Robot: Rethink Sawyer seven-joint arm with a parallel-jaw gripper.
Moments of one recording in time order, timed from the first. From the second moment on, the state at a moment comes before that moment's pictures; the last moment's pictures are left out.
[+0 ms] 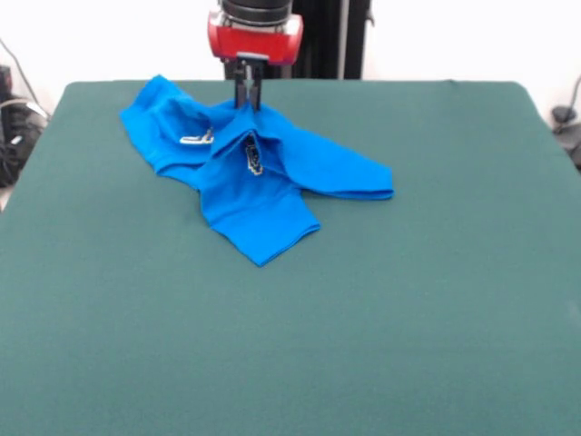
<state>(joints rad) -0.51 -0.76 0.27 1.90 -0.64 0.48 2.03</state>
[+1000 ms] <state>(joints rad) -0.36 -0.86 0.11 2.07 -0.64 0.32 2.03</state>
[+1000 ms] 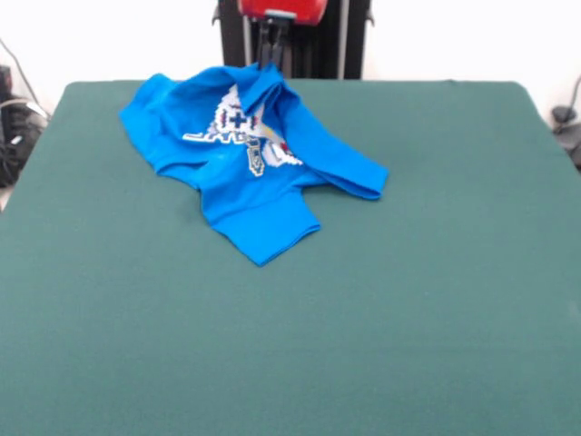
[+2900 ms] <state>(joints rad) -0.28 -0.76 -0.15 2.23 -0.51 0.00 2.04</state>
